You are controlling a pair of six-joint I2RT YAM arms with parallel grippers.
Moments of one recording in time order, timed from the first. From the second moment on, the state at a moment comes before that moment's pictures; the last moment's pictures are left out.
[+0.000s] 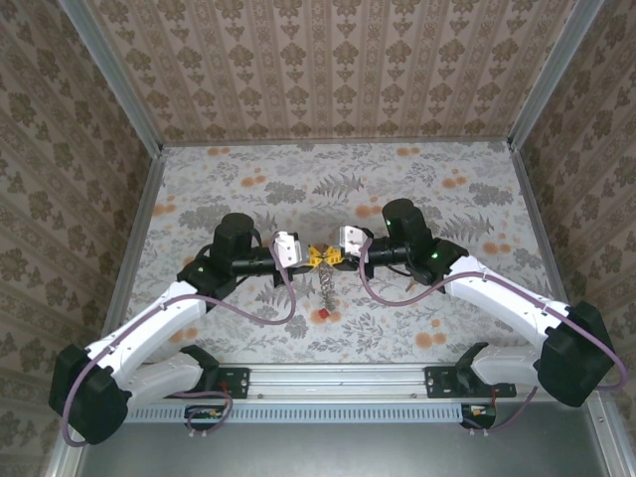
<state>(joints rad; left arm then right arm) -0.66 1.02 0.71 -0.09 0.73 0.56 0.64 1.24 0.88 -0.11 -0.67 -0.57</state>
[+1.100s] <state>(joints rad) -0.61 1.05 0.50 0.56 0.88 0.21 0.53 1.19 0.70 0.27 -0.86 -0.26</state>
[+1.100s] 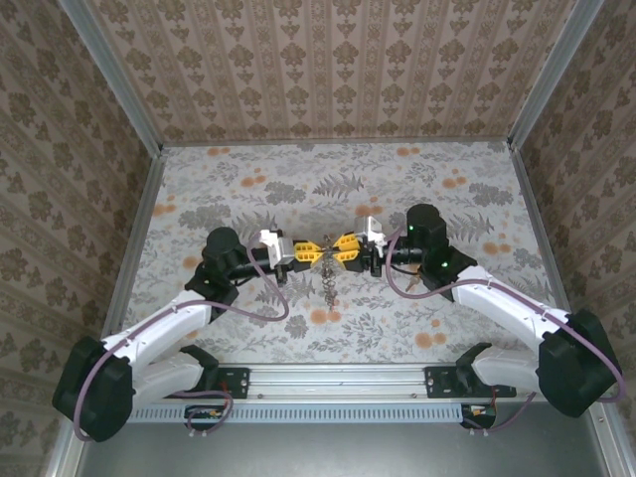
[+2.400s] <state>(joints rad) -0.61 1.12 0.50 0.67 0.94 0.17 0.53 1.23 0.70 0.34 -0.92 -0.20</state>
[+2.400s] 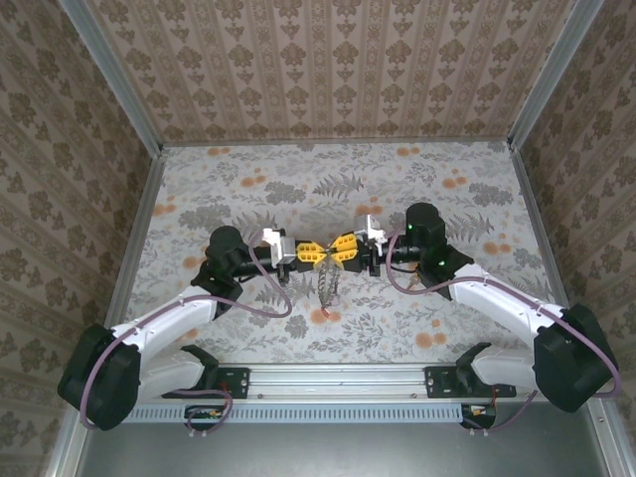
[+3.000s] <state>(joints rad) -0.62 1.13 0.50 0.71 0.92 0.17 0.54 1.23 0.70 0.33 -0.92 -0.20</state>
